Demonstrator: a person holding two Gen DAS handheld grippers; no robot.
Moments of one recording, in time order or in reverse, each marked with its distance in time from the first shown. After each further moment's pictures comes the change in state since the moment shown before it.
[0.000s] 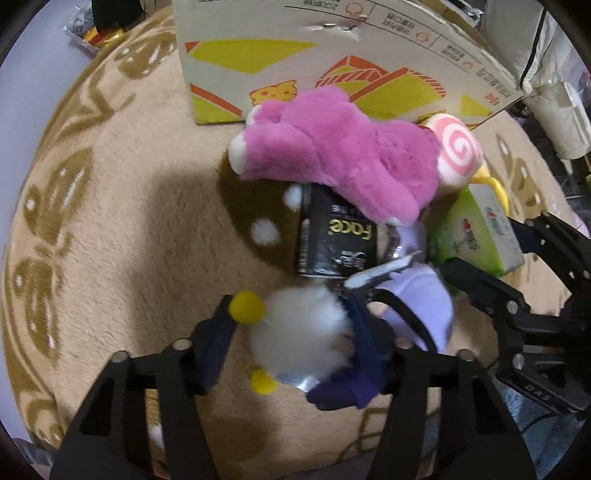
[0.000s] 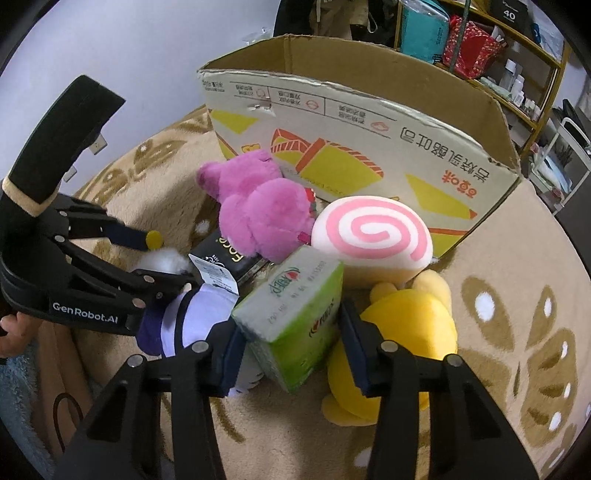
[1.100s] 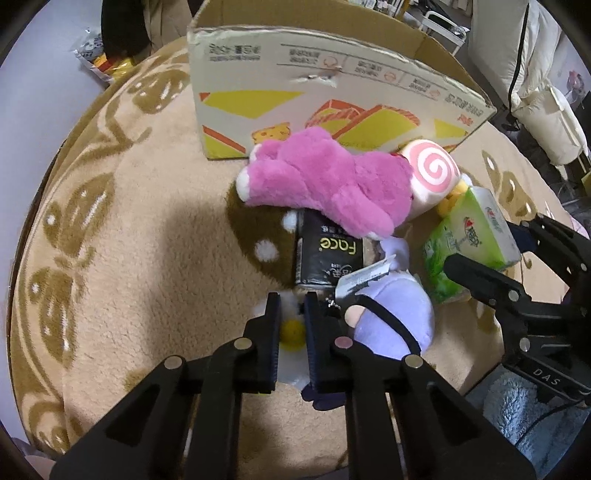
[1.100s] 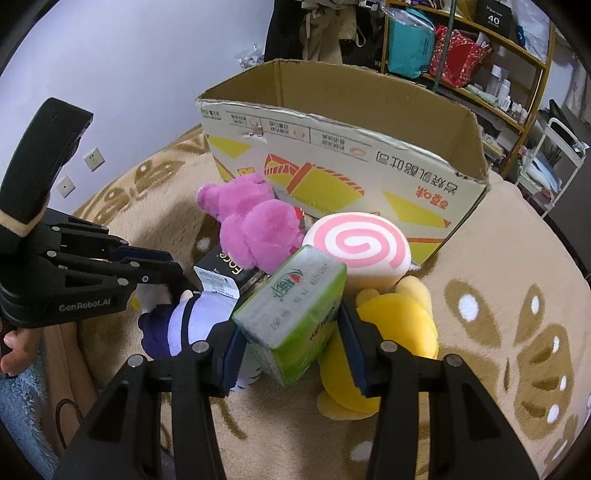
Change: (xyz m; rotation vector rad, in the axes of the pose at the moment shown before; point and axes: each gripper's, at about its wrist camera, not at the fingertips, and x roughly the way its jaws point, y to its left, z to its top) left arm -0.024 -0.009 -0.015 0.017 -0.142 0.022; right arm -0.024 -0.005 -0.005 0.025 -0.062 -0.020
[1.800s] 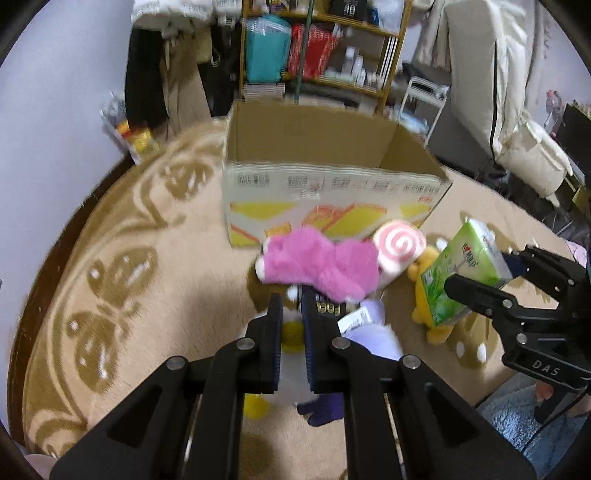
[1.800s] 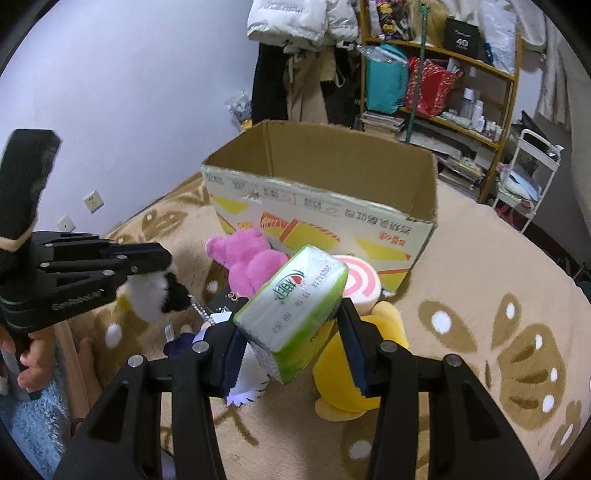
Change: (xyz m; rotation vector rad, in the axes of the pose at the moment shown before) left arm -0.075 -0.009 -0.012 0.032 -0.350 0.044; right arm -0.053 -0.001 0.000 0.066 -0.176 -0.036
